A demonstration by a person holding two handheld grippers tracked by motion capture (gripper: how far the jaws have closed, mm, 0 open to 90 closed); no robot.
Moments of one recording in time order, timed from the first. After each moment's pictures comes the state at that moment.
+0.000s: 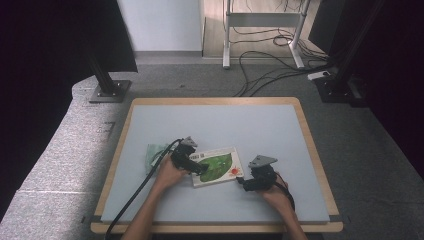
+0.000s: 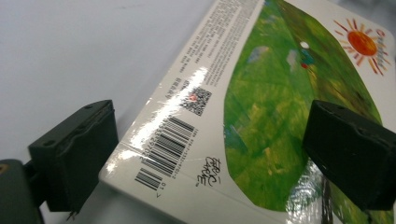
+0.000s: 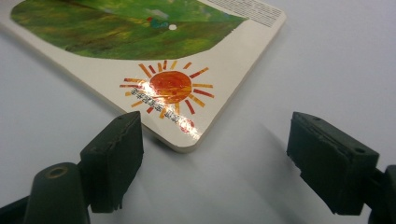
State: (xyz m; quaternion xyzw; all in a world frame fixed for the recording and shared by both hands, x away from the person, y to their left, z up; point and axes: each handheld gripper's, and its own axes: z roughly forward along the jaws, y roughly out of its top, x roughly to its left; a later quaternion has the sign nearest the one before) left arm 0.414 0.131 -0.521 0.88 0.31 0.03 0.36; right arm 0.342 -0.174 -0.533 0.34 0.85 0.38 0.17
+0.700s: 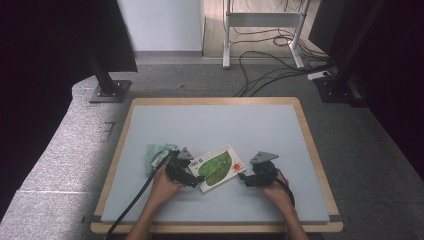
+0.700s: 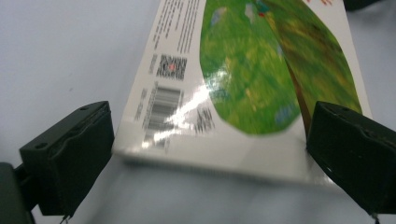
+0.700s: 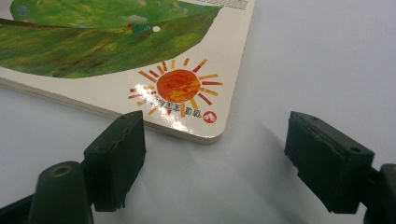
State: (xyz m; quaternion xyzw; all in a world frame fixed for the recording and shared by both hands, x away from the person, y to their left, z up) left arm 0.362 0.145 -0.513 0.89 0.30 0.08 0.34; right arm 0.355 -0.178 -0.534 0.34 0.84 0.38 0.17
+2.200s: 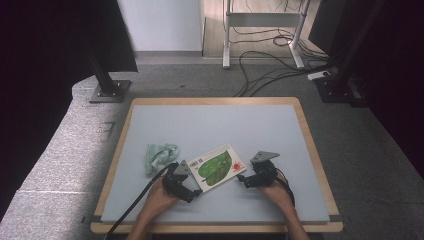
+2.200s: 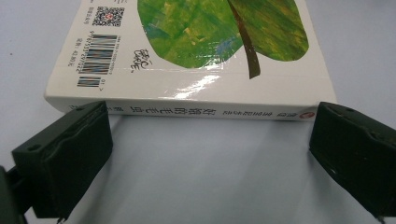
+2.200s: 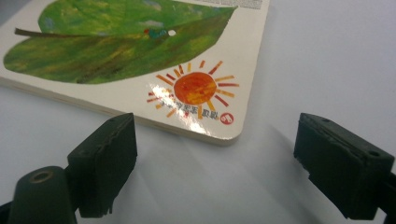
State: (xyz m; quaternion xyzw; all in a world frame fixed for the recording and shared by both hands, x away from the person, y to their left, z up) left arm 0.334 0.150 -0.529 0.90 0.25 0.08 0.35; right arm 0.356 -0.179 -0.532 0.34 0.84 0.39 0.13
